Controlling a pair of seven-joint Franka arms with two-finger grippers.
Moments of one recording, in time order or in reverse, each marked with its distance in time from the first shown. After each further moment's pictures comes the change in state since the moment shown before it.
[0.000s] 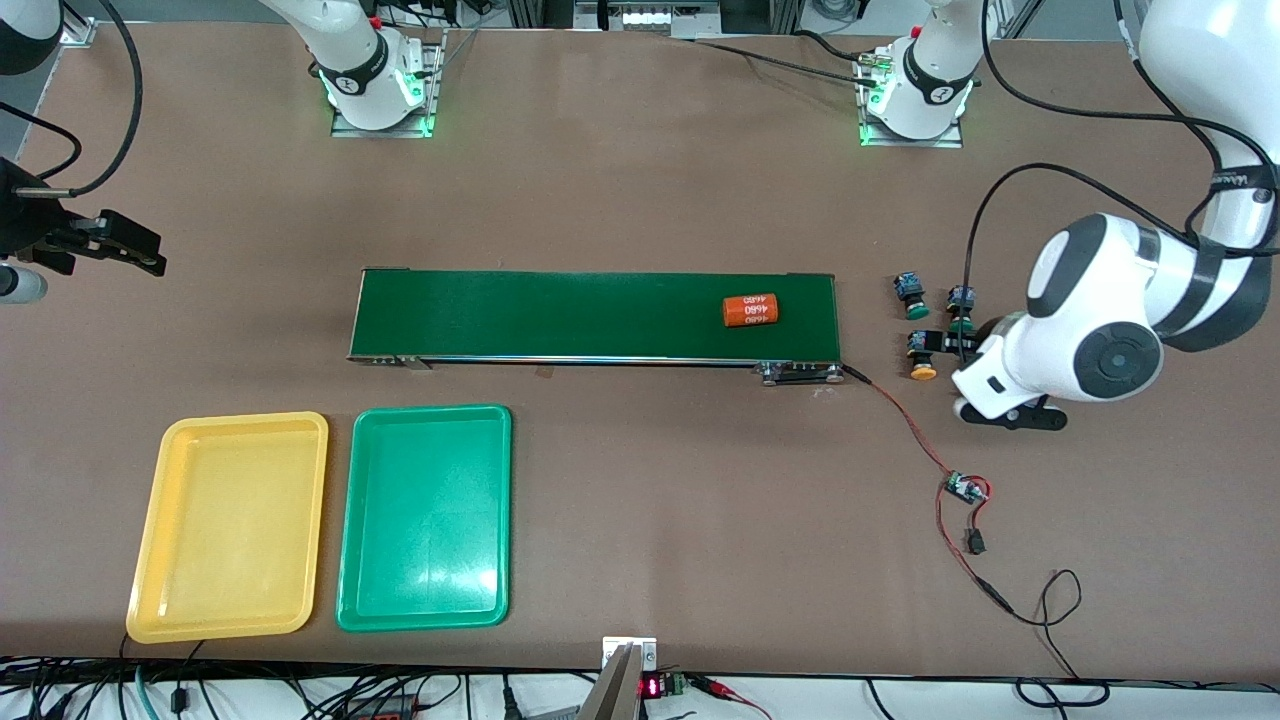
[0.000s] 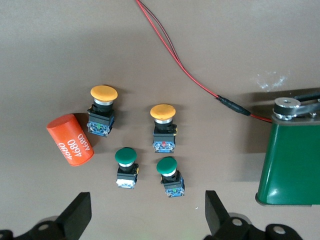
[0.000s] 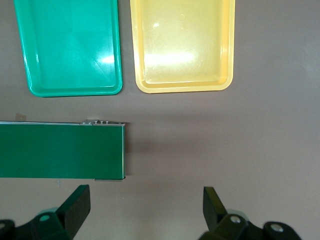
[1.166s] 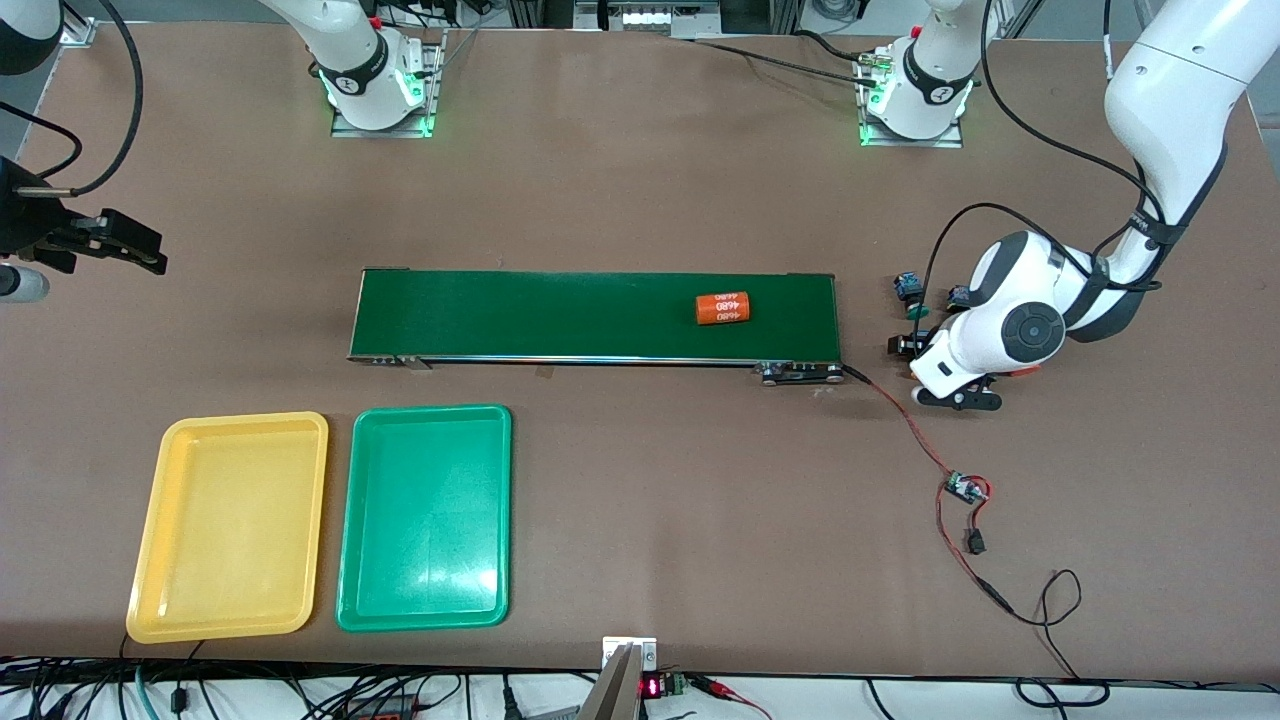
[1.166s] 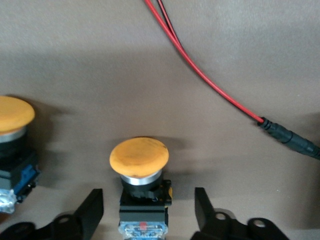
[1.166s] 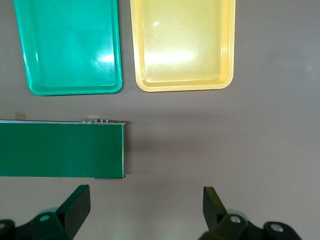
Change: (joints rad) left arm 0.109 0.047 0.007 -0.458 0.128 0.597 -0.099; right arm 0.000 0.000 0.000 0.000 0.000 -0.004 0.000
